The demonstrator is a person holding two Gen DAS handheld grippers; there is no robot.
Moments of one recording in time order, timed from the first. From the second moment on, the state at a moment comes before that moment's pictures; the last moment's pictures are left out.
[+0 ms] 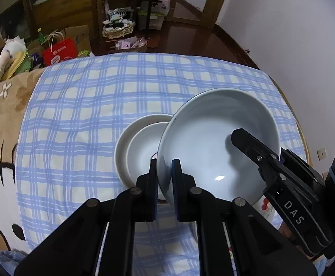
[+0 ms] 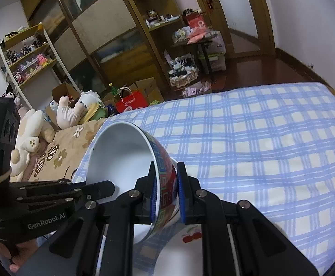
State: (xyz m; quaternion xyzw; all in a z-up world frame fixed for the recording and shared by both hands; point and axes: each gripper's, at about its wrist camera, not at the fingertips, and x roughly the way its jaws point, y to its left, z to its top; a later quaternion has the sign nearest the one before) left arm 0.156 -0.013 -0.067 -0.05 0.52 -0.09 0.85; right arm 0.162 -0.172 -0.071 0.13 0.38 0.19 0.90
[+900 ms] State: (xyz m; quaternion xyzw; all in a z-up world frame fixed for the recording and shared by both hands) left arm 0.187 0.004 -0.121 -0.03 0.57 -0.07 0.82; right arm 0.182 -0.144 -0.121 0.10 0.43 0.18 0.88
